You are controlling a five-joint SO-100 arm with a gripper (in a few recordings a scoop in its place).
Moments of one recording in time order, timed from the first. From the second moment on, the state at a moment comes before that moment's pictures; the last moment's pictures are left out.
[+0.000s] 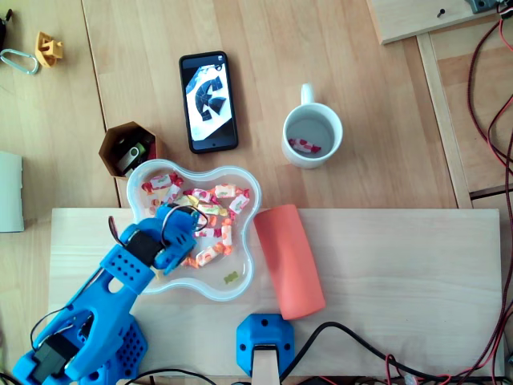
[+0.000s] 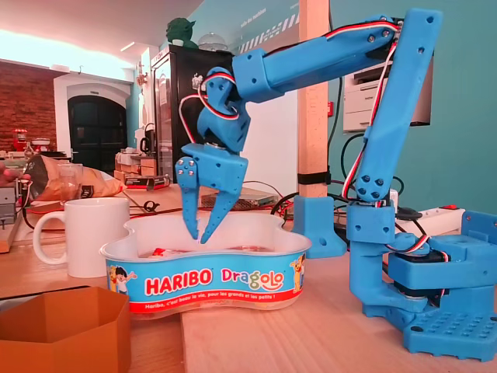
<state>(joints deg) 37.7 103.4 113.5 59.5 -21.2</state>
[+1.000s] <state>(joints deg) 35.9 95.7 115.5 58.3 -20.0</state>
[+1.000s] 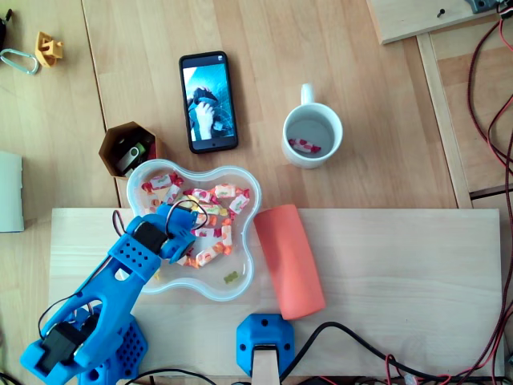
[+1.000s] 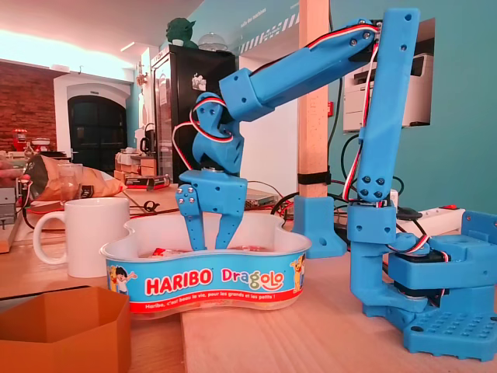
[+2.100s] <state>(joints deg) 35.9 85.4 107.5 55.5 -20.2</state>
